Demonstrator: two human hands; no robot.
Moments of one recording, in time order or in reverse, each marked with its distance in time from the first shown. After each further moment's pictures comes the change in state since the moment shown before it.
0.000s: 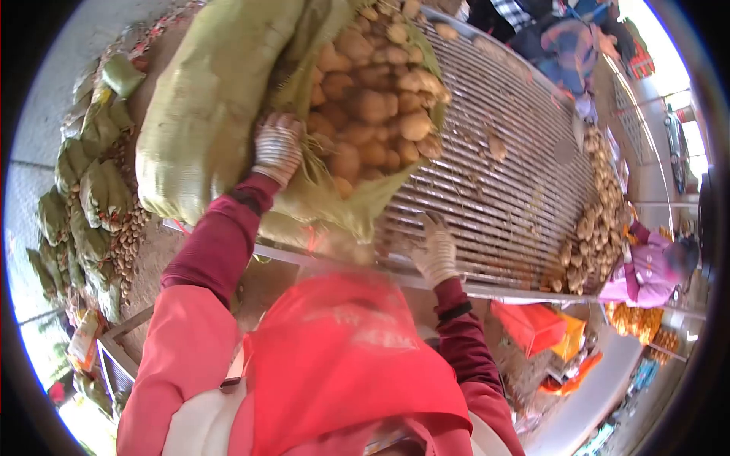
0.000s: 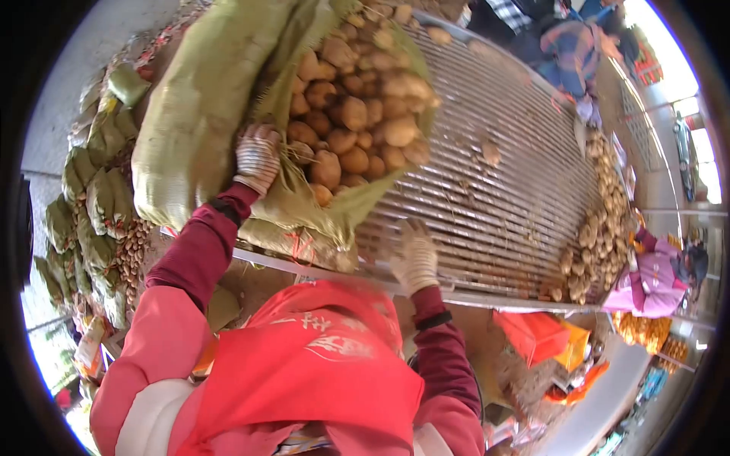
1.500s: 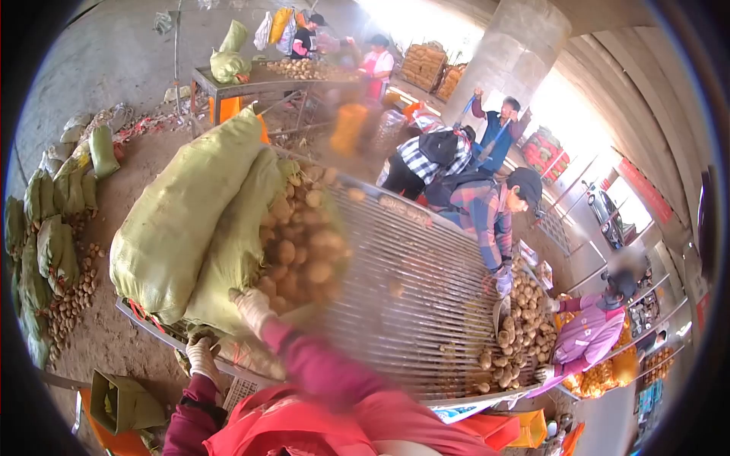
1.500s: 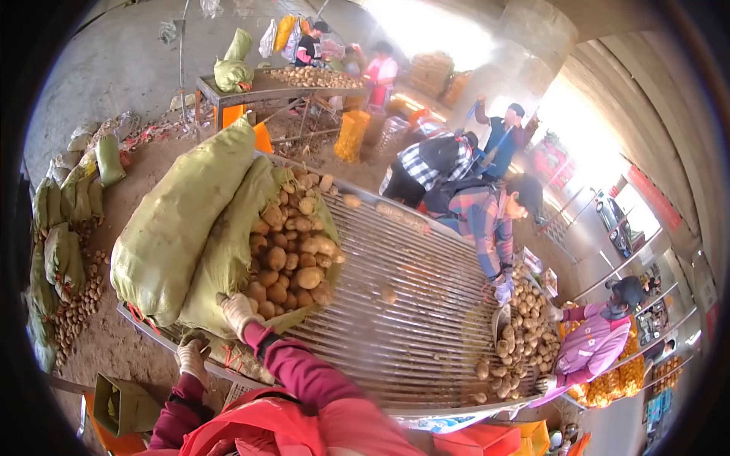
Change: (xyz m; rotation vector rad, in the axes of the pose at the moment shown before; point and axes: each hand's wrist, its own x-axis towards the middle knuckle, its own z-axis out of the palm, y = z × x) left_hand -0.182 0.095 -0.071 -1.637 0.385 -1.570; right_hand 0.127 -0.152 0.053 -0.126 -0.215 -0.494
